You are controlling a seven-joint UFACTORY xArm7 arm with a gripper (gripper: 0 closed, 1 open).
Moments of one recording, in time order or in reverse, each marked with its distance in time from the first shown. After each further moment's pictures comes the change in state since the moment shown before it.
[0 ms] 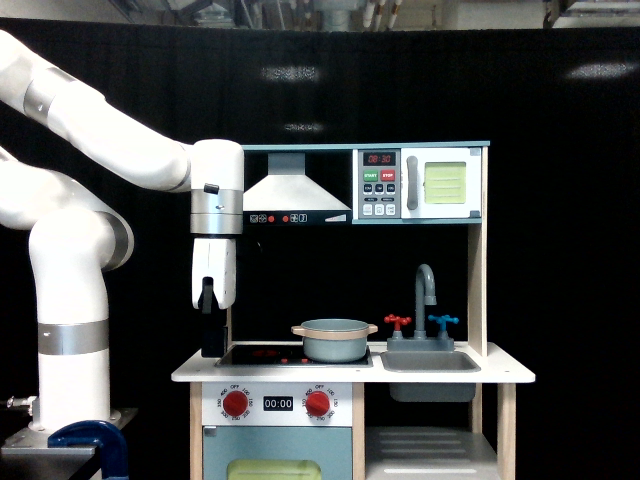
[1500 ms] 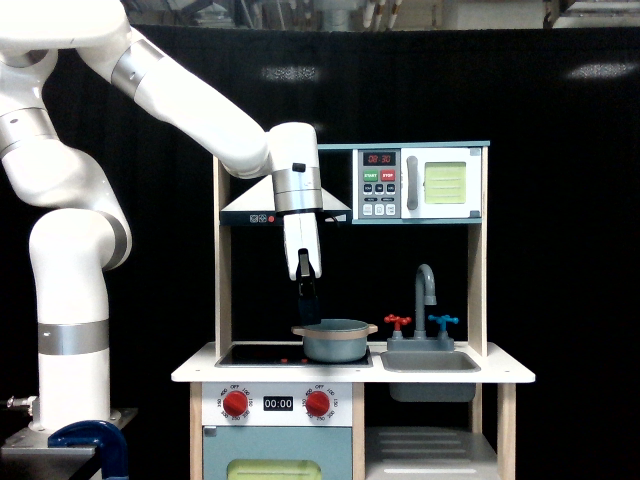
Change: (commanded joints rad) arm 0.050 0.480 0.147 0.371 -0.011 -0.274 0.199
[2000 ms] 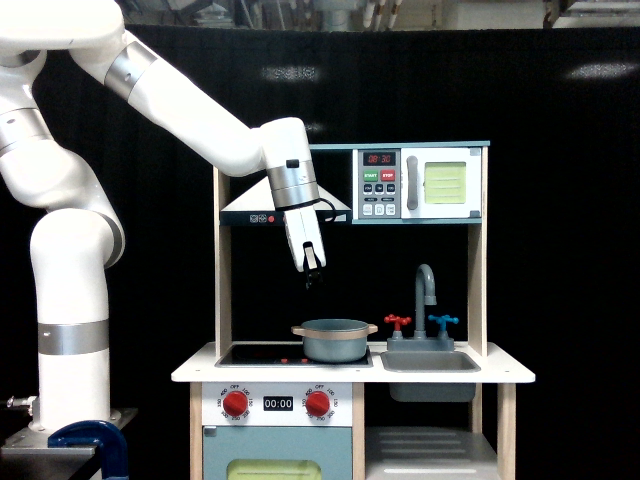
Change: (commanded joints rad) arm 0.124 -0.005 -0.039 -0.014 0.150 -0.089 -0.059
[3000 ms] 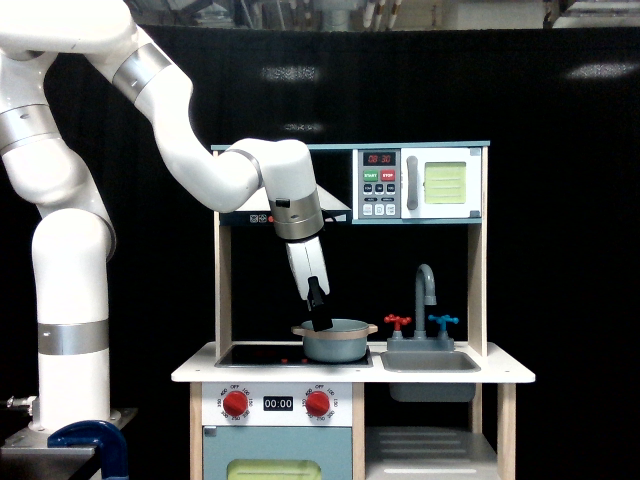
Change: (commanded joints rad) arm 0.157 0.096 -0.307 -0.035 0.460 -0.018 -0.597
